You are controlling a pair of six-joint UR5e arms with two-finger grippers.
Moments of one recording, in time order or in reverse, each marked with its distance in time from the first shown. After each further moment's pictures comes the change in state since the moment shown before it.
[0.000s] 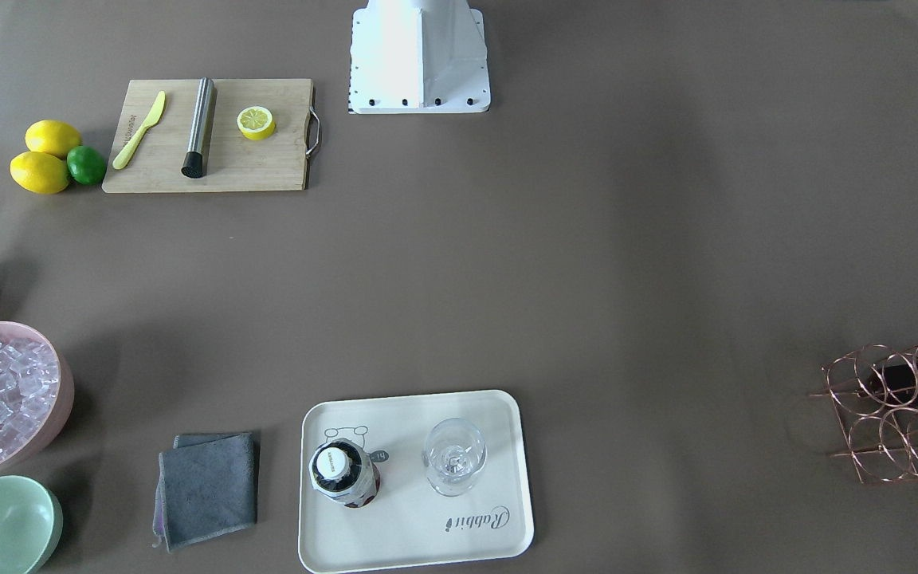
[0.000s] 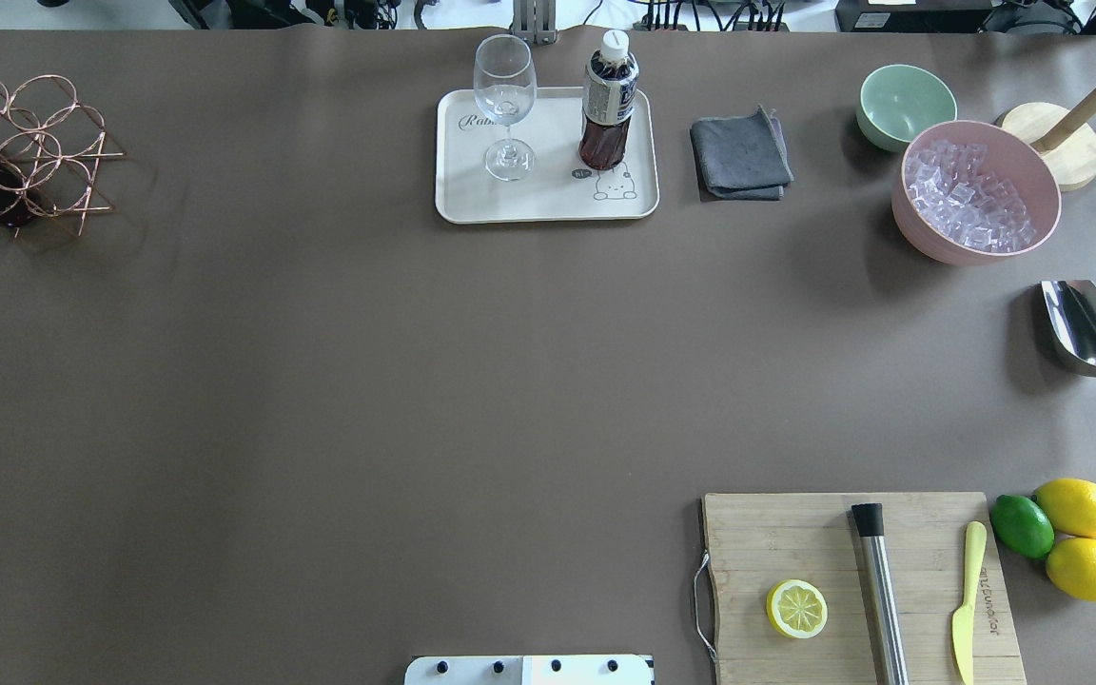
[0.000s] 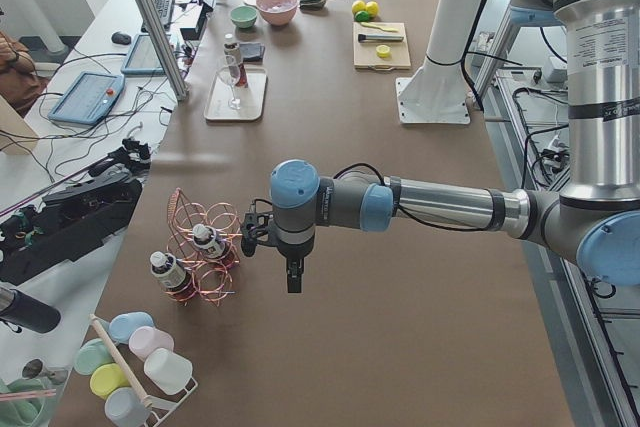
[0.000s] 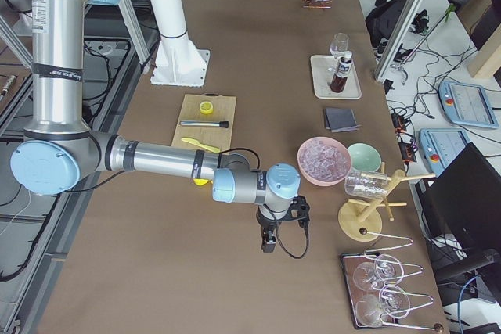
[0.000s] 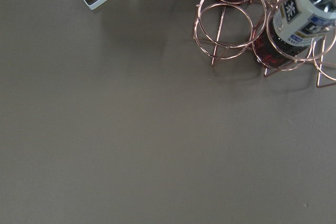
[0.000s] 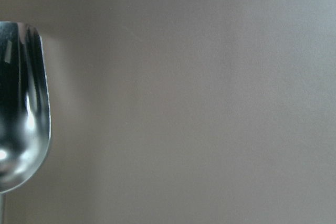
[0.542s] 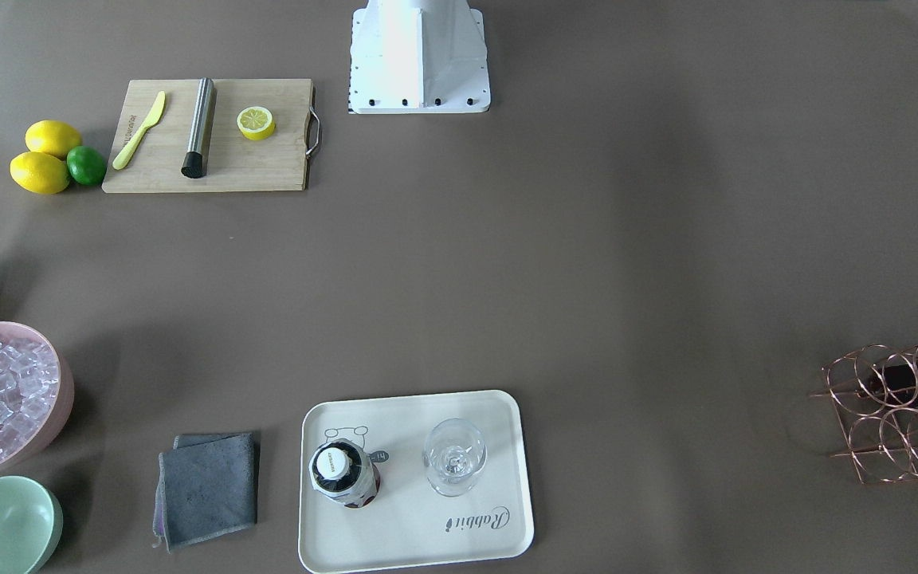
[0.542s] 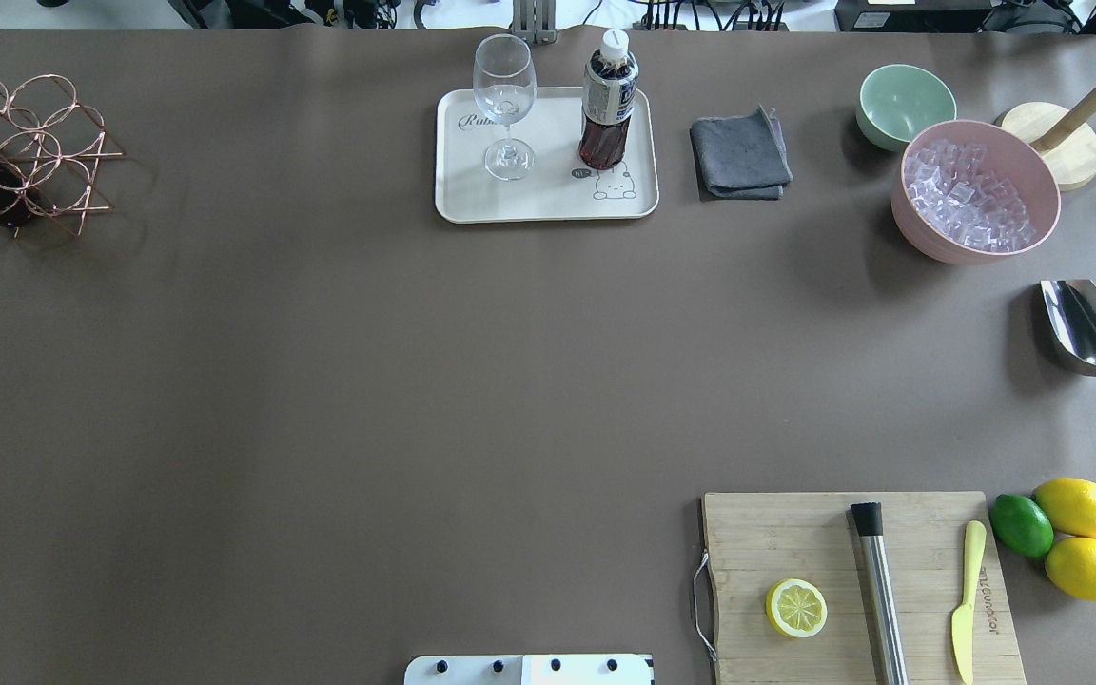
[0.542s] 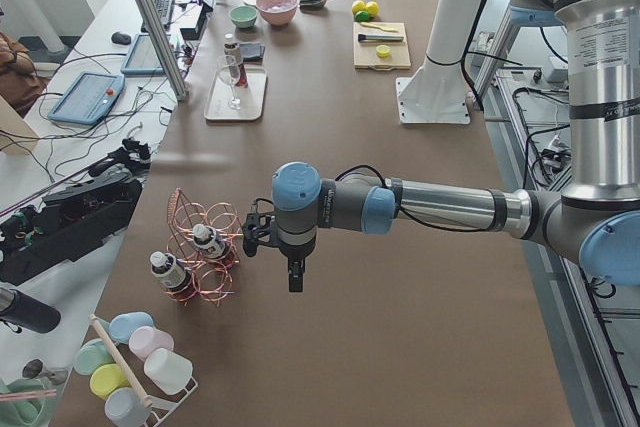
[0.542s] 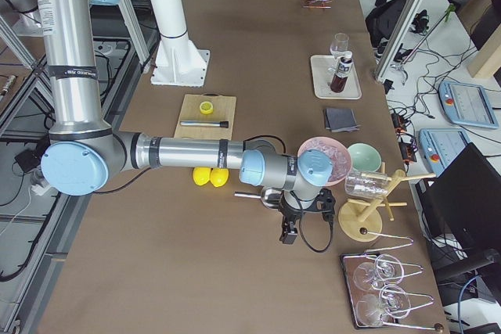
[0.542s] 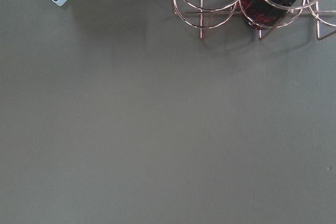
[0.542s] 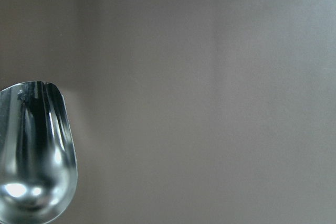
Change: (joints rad) left arm 0.000 0.007 0.003 -0.015 -0.033 -0.003; right arm 0.044 0.140 -0.026 -0.183 -0.006 0.007
